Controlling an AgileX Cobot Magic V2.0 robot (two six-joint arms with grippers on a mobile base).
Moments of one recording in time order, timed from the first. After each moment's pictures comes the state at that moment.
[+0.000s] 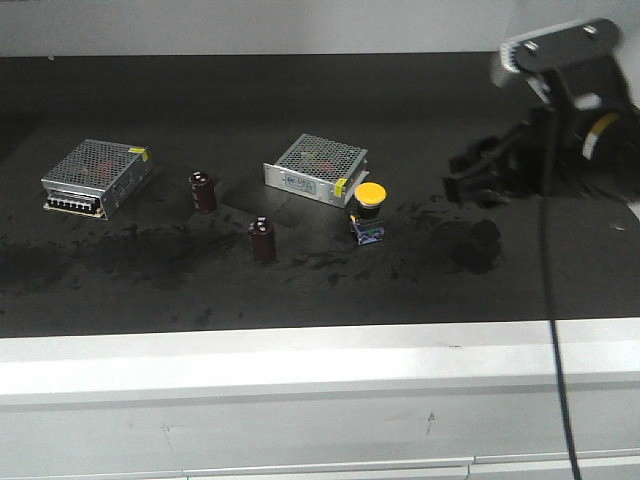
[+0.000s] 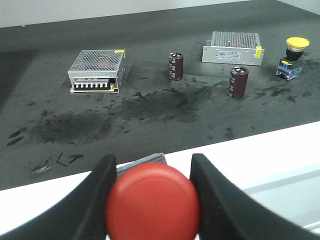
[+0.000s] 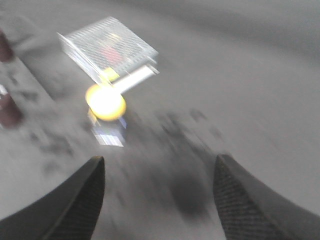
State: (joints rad) left arm -0.23 0.16 -0.45 0.08 0.68 -0.09; right arm 0.34 1.34 -1.17 -0.07 0.54 -0.04
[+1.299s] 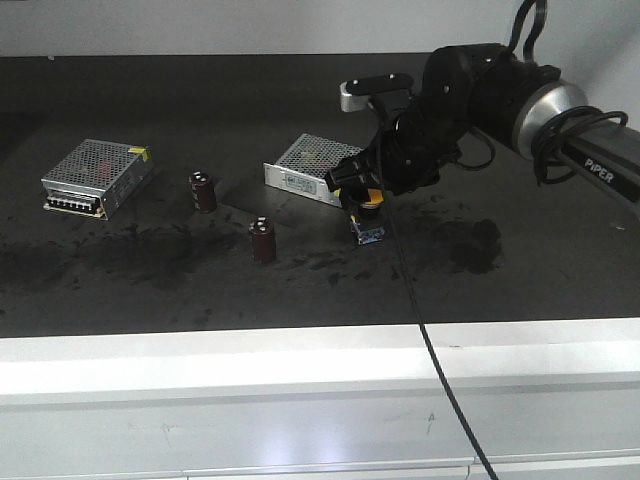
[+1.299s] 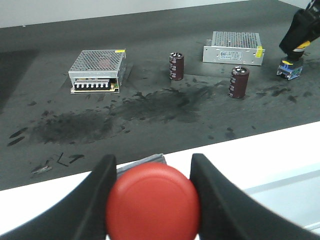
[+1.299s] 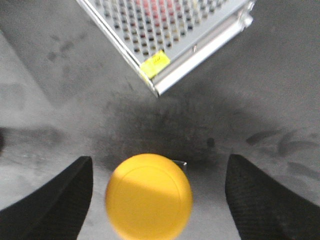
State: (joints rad) left arm -0.23 0.16 -0.45 0.08 0.68 -0.09; right arm 0.36 2.08 -1.87 0.11 0.96 -0.09
